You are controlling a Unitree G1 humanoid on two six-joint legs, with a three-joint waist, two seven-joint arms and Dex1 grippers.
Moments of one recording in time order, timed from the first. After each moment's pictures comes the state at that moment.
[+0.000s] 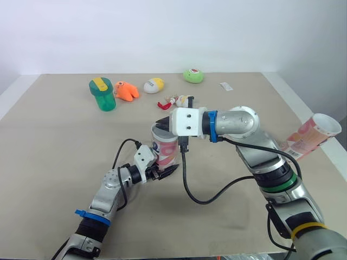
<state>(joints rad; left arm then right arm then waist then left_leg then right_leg) -0.29 0.22 -0.20 0.18 -0.18 -0.01 -0.81 -0.84 -0.49 0.37 -0.17 -0.12 0.23 1.02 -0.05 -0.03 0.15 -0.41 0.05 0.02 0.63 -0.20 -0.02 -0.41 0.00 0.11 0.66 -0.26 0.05</state>
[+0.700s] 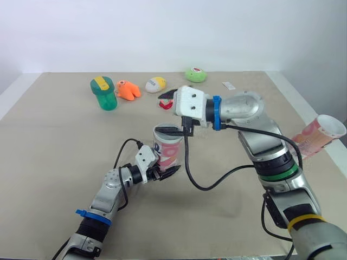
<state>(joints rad) -0.29 0.22 -0.20 0.18 -0.18 -0.01 -0.83 -0.94 -0.47 0.30 -0.09 -0.02 0.33 1.07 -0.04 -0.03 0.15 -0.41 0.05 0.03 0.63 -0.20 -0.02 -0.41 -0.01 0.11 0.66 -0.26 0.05</state>
